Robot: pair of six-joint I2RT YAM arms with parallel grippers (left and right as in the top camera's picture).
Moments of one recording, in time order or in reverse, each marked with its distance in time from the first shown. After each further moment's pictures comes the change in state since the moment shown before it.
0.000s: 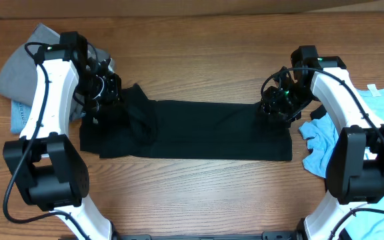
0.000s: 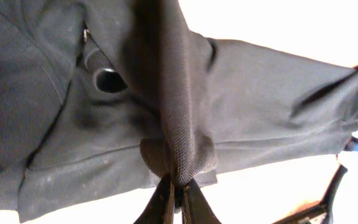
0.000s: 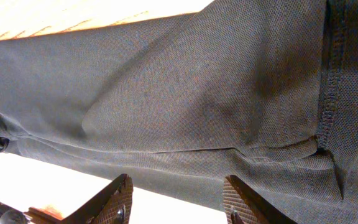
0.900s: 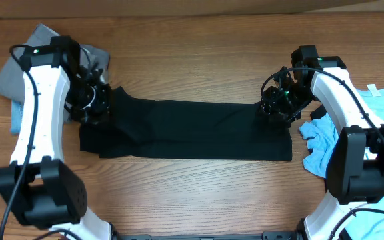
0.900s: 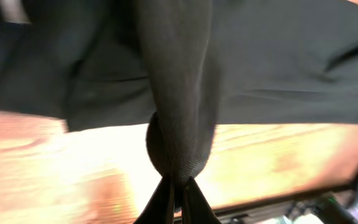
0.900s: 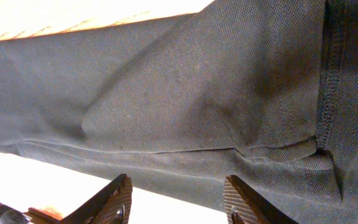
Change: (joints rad) left arm 0.015 -0.135 0.000 -0.210 -0.164 0.022; right arm 0.000 0.000 0.000 0.001 0.001 -0.001
